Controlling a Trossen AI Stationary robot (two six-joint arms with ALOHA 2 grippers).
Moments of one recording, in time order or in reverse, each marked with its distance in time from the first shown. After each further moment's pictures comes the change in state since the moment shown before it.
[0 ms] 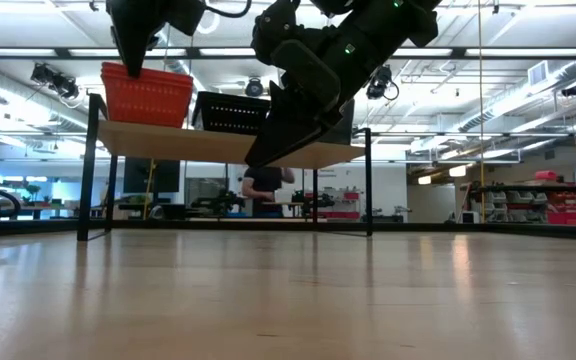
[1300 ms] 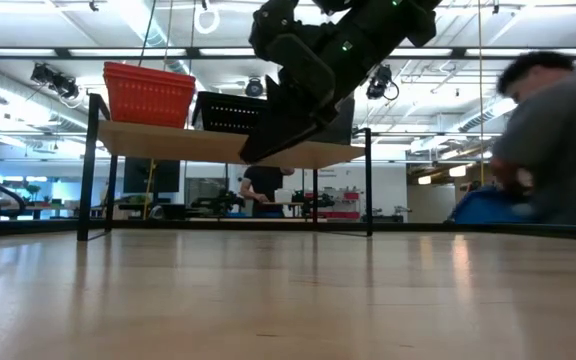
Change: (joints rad) left arm -0.546 -0.016 0.325 0.002 -0.037 -0.274; right arm 0.000 0.000 0.000 0.028 0.001 -0.004
